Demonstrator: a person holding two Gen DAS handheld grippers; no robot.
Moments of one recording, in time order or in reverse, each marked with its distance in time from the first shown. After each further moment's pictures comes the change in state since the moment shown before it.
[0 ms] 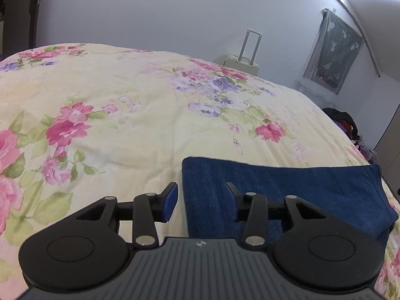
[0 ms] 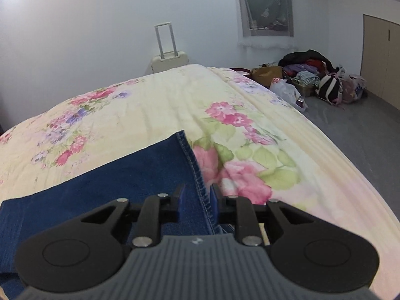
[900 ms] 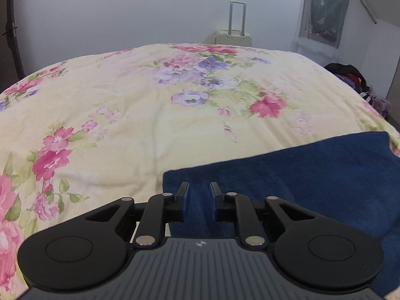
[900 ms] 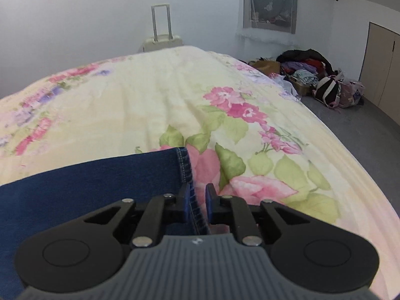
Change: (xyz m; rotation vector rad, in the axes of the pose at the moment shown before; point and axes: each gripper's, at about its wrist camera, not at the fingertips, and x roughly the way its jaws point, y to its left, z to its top) left arm 0.020 -0.052 0.001 0.220 0.100 0.089; right arm 0.097 0.005 0.009 -0.055 0.028 -0.059
